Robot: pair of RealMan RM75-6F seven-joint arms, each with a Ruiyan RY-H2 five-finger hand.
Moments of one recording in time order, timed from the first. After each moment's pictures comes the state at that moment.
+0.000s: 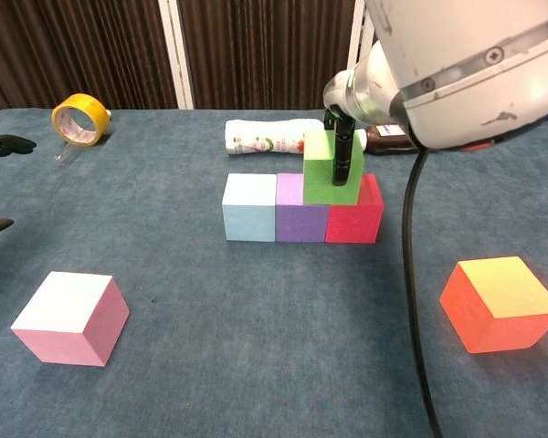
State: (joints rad) left arm -0.40 -1.44 -0.08 -1.23 1.44 1.20 -0.29; right arm 1.29 -1.69 0.52 -1.55 0.14 1.35 -1.26
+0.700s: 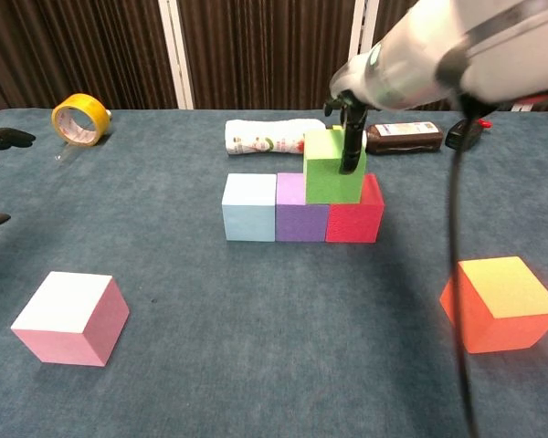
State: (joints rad) left arm -0.41 -1.40 -0.08 -1.27 1.46 1.21 -0.28; right arm 1.22 -1.57 0.55 -1.70 0.17 1.32 -1.25
